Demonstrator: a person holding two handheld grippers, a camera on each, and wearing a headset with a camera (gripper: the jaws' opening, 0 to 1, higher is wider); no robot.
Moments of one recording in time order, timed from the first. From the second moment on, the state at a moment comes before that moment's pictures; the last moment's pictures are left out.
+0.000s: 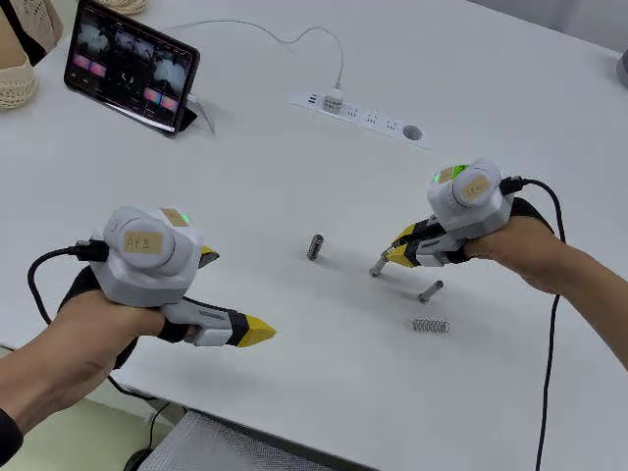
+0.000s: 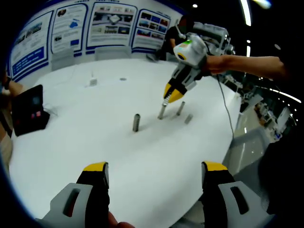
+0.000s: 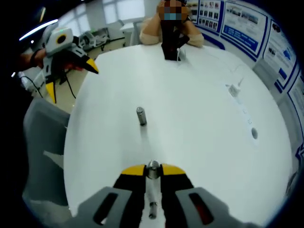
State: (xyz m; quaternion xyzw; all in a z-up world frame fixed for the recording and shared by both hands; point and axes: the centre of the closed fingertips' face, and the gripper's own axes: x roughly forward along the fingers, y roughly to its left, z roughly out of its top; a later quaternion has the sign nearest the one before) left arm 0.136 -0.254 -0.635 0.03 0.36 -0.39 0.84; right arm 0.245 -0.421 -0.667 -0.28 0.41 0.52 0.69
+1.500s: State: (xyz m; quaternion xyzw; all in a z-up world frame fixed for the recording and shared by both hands) left arm 0.136 -0.251 -0.641 0.04 0.37 -0.39 0.84; right arm 0.251 -0.422 -0.717 -0.32 0.43 0.53 0.66
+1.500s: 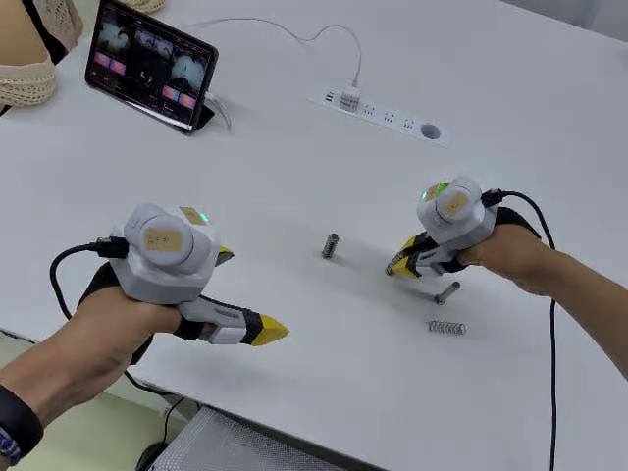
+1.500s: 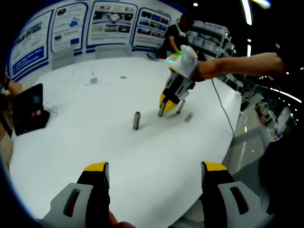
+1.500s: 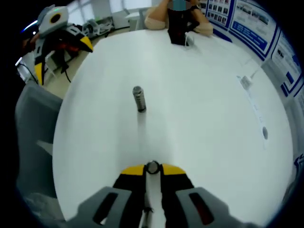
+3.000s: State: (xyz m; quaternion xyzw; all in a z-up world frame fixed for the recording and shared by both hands) left arm 0.132 -0.269 -0.631 0.04 0.35 -0.41 0.84; right arm 0.232 -0.443 -0.678 -0.22 0.41 0.45 0.76
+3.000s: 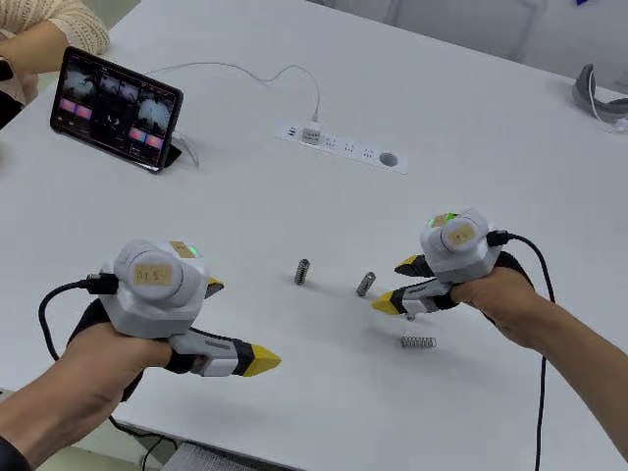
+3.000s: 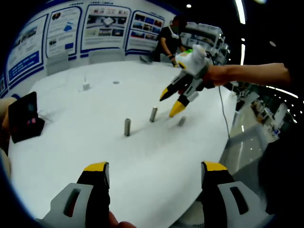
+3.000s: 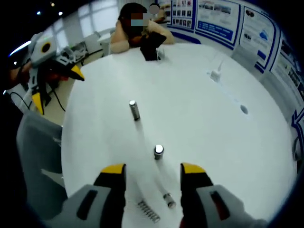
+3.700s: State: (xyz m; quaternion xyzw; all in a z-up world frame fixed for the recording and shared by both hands) left arm 0.132 -0.277 -0.632 0.03 0.35 -0.42 0.84; right arm 0.216 -0.435 -0.670 -0.15 0.40 0.42 0.80
